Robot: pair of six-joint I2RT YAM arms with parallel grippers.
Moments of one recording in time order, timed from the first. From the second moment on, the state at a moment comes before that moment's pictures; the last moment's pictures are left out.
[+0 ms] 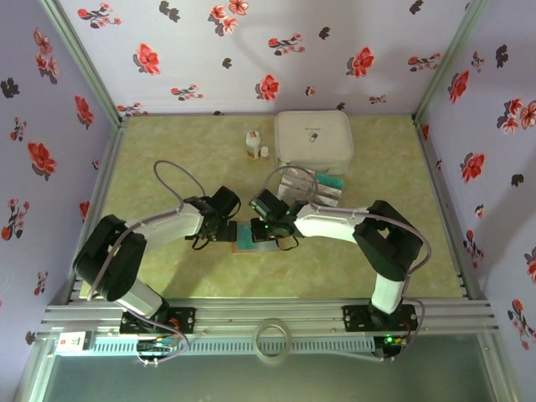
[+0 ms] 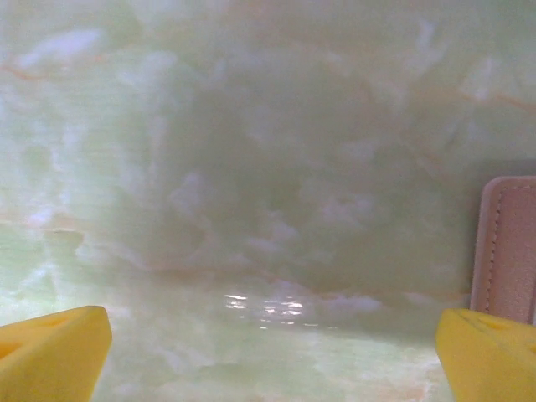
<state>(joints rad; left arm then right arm) -0.67 1.53 0.85 -0.68 -0.28 -0.62 0.94 1.78 1.06 -0.33 -0.08 0.71</state>
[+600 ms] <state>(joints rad) -0.64 1.39 0.82 -0.69 -0.24 -0.62 0.82 1.63 0.95 -0.31 -0.09 0.70</state>
